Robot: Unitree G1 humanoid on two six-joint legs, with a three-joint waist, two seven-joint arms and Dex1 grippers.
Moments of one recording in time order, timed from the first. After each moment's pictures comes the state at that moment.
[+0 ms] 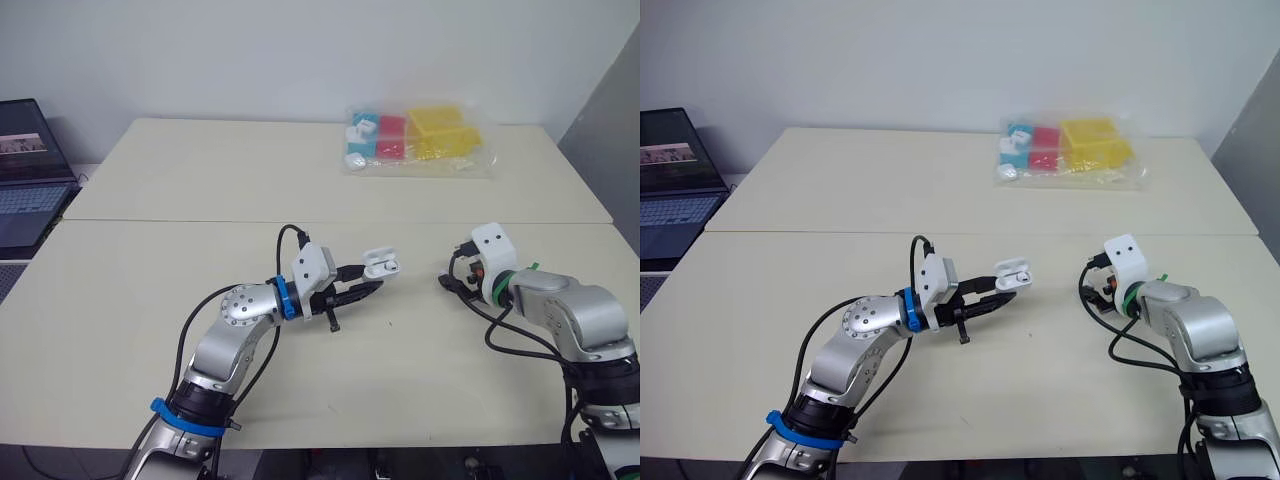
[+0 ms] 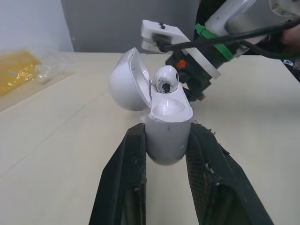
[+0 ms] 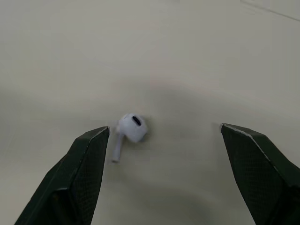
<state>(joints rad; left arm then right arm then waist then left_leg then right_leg) -0.34 0.33 -0.22 -0.12 -0.28 0.17 -0.91 -0.46 -0.61 0.02 -0.19 0.33 1.14 0.28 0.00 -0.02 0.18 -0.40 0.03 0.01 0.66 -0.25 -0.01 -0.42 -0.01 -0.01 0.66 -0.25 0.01</state>
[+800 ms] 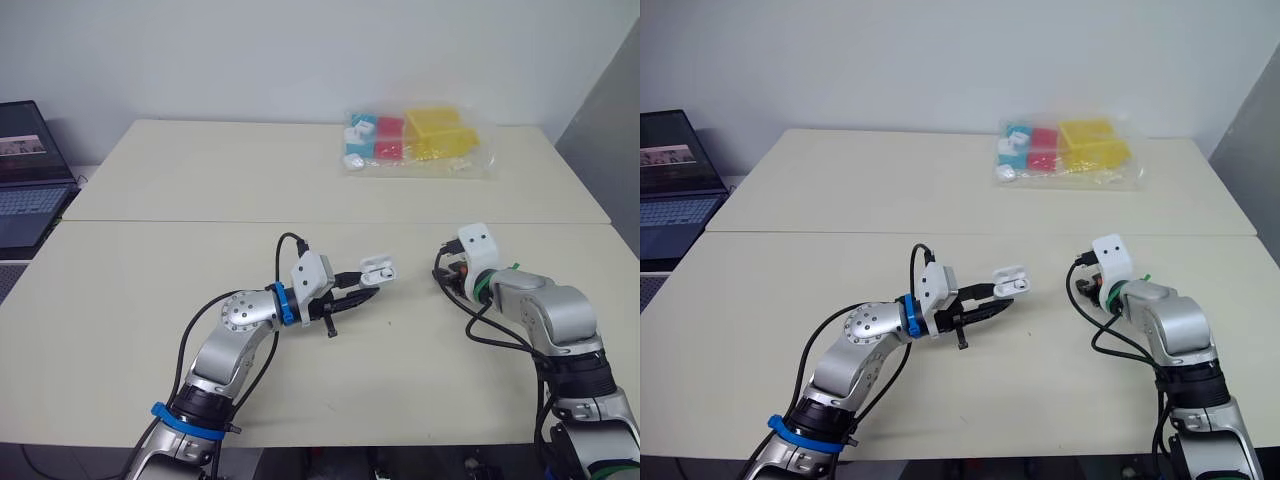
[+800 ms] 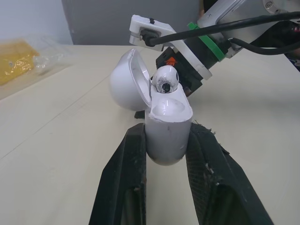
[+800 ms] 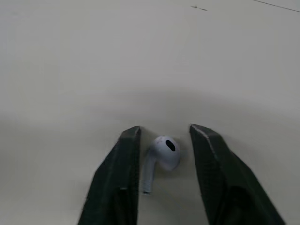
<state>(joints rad) -0.33 0.33 -0.22 -0.07 -0.27 0.12 -0.92 -0.47 -0.49 0.02 -0.15 0.28 1.12 0.28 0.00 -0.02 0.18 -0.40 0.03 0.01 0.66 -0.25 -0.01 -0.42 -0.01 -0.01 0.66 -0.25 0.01</state>
